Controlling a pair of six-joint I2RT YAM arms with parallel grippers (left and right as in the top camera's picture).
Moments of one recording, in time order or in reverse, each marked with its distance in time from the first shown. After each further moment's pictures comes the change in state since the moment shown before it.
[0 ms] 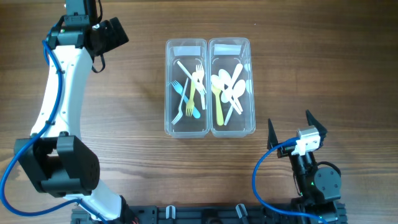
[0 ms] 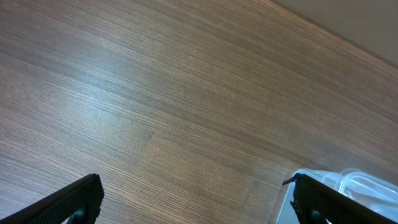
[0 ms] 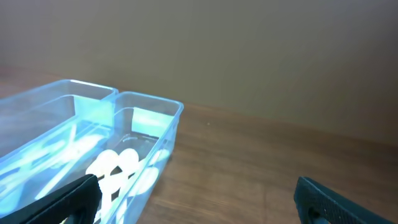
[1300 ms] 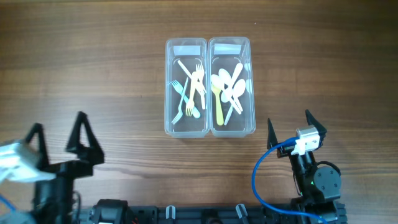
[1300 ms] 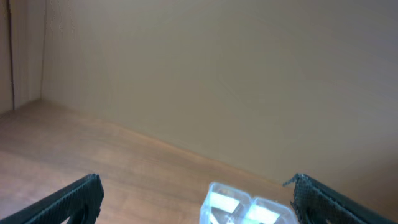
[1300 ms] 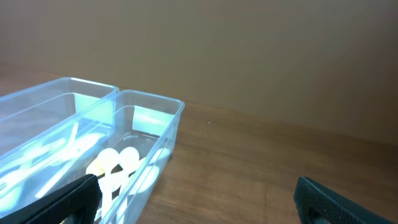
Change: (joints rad) left arm -0.116 -1.447 -0.627 0.128 -0.060 0.019; right arm 0.000 0.006 0.000 0.000 -0.003 -0.003
